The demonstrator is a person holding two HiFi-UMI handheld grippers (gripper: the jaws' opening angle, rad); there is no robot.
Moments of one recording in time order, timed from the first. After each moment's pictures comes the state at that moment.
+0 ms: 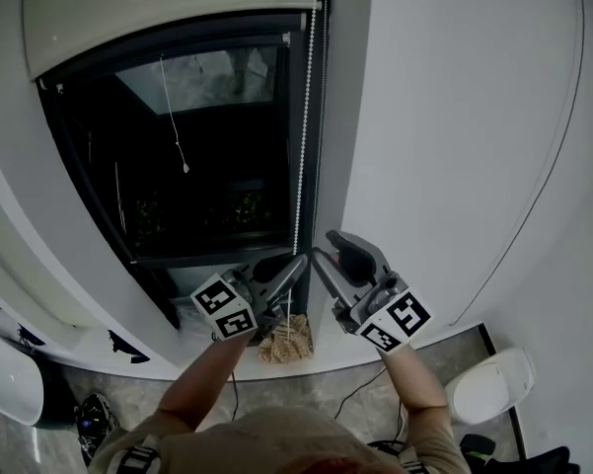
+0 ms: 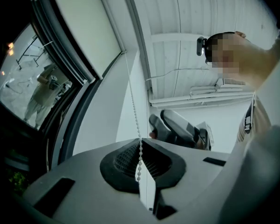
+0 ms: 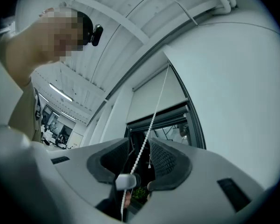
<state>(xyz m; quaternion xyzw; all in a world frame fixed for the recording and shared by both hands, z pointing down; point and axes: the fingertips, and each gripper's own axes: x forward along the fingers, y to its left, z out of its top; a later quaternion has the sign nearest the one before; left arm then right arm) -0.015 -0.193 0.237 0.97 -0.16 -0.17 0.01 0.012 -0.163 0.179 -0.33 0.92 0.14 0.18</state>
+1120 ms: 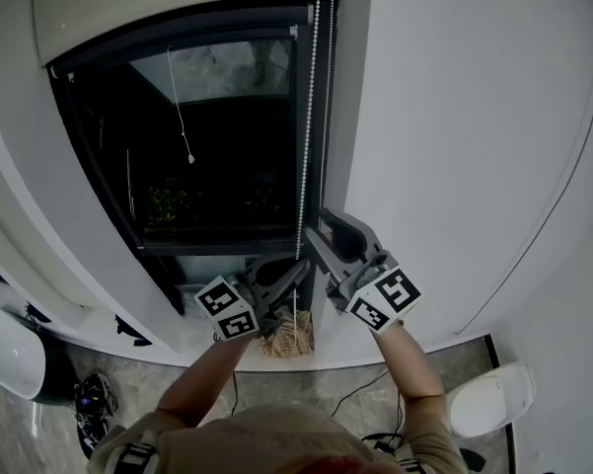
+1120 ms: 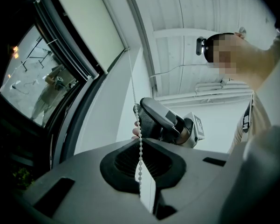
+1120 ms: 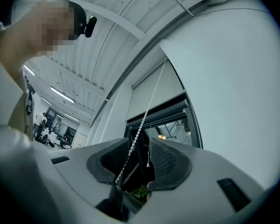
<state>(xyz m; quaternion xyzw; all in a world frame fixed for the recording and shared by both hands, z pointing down) 0.009 -0.202 0.260 0.97 -0.20 -0.16 0.02 0.020 -0.212 0.176 -0.30 0.93 0.13 0.18</state>
